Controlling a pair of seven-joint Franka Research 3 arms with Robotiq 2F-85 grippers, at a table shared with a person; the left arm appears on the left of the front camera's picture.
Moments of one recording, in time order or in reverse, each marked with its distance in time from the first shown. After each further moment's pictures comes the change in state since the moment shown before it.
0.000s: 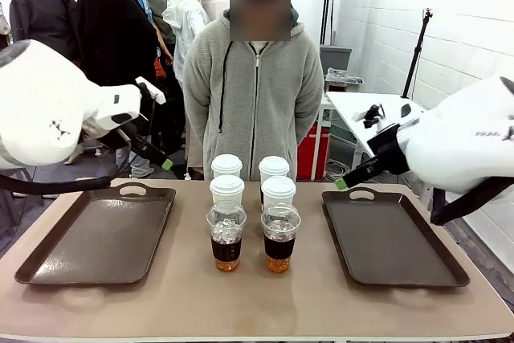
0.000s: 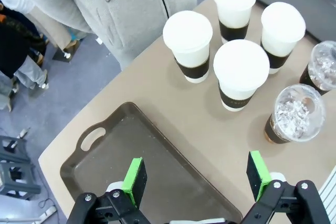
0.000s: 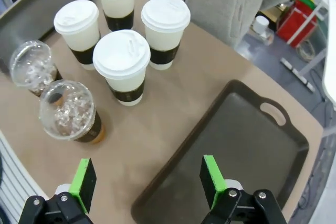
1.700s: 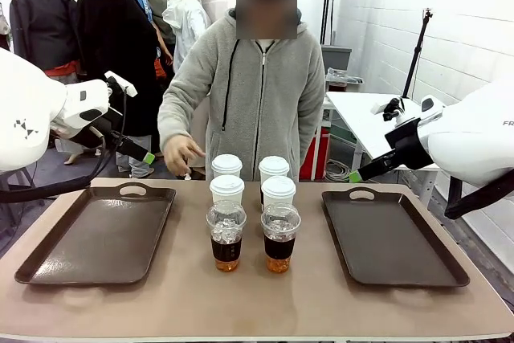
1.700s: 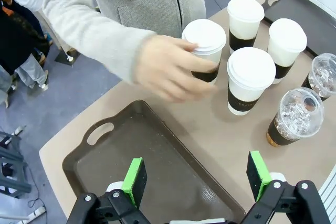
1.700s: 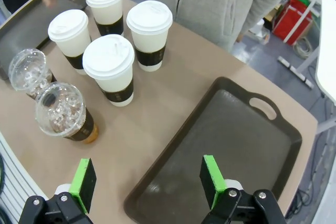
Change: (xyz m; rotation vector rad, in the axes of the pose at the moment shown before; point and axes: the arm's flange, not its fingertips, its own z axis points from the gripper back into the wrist) left arm -0.026 0.022 0.024 0.001 -0.079 0.068; right arm -0.007 -0.021 0.019 -0.012 -0.025 -0.040
